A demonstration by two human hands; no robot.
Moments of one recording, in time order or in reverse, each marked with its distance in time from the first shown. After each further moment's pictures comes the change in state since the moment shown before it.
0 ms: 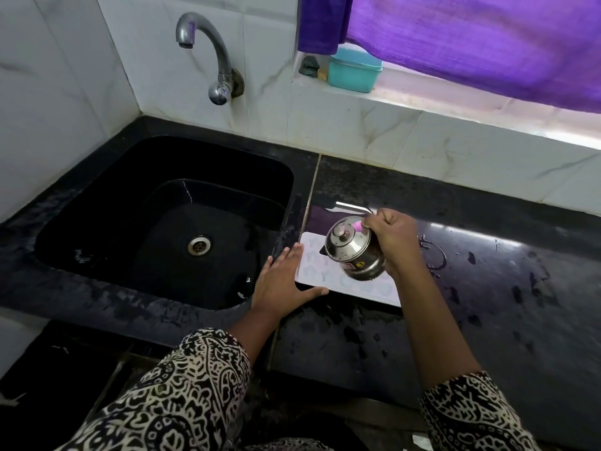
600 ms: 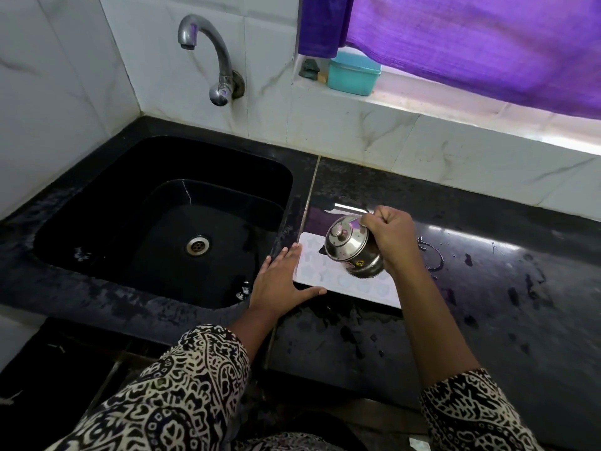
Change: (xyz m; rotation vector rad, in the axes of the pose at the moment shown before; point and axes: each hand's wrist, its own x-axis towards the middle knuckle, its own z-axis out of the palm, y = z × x) left_hand 0.002 -0.001 0.002 0.002 0.003 0.005; right_hand 0.000 -0.005 -0.002 -0.119 -0.018 -0.088
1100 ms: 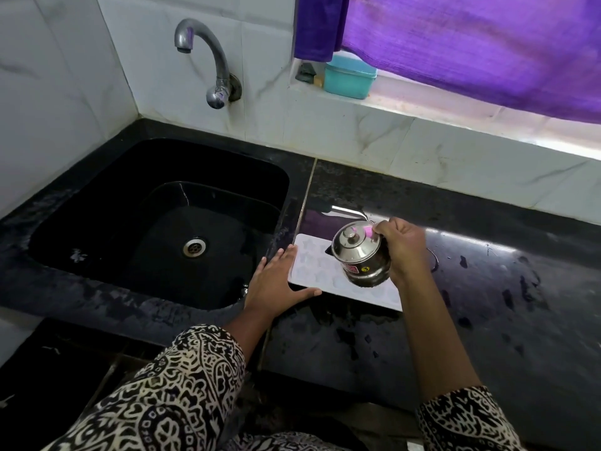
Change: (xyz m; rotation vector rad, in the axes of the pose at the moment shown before) left_hand -0.002 0.004 -0.003 -0.008 -0.002 -0.013; right_hand -0.006 0.014 -0.018 0.271 0.084 0.166
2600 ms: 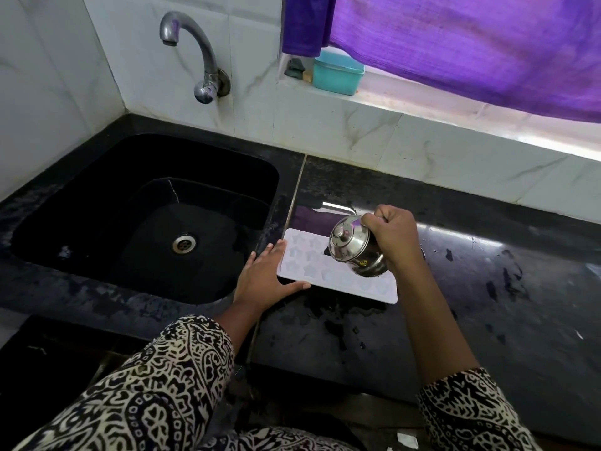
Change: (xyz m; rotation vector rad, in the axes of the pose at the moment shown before) left_hand 0.003 -0.006 0.008 0.018 0.024 0.020; right_hand 0.006 -0.008 -0.012 -0.363 -0.055 -0.239
